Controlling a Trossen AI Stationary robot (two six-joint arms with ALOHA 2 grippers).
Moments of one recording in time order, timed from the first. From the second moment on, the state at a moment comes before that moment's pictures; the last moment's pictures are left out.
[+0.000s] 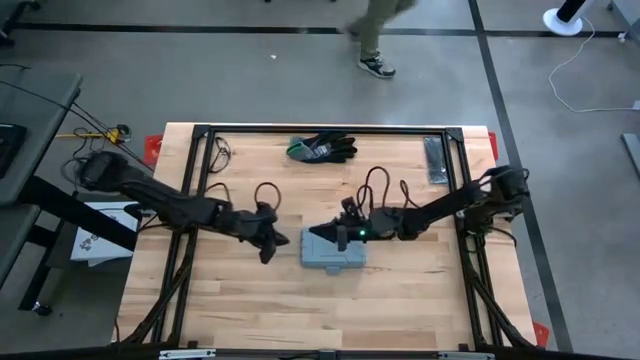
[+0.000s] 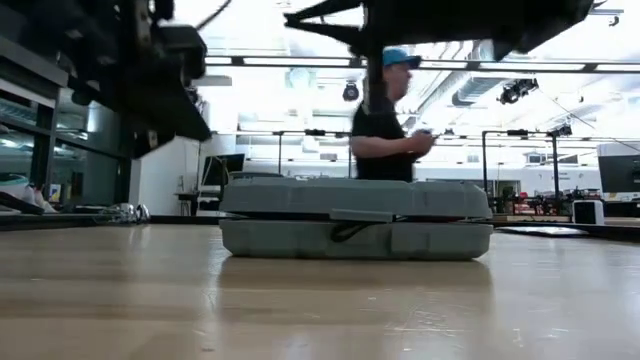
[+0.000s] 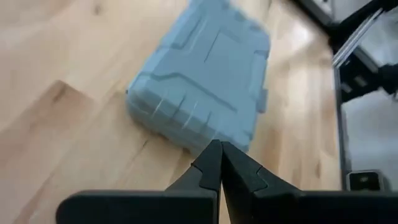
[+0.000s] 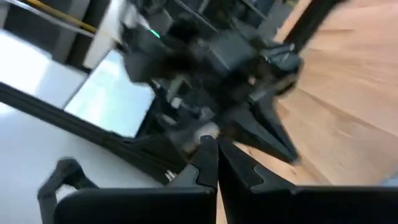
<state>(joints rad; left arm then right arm) -0.28 1.22 0.51 0.08 -0.16 -0.79 0.21 1.74 0.85 0.84 0.20 1.02</state>
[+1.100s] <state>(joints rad) -0.27 1.05 0.48 0.47 -0.21 -0.62 0.18 1.23 0.85 0.43 0.29 0.65</state>
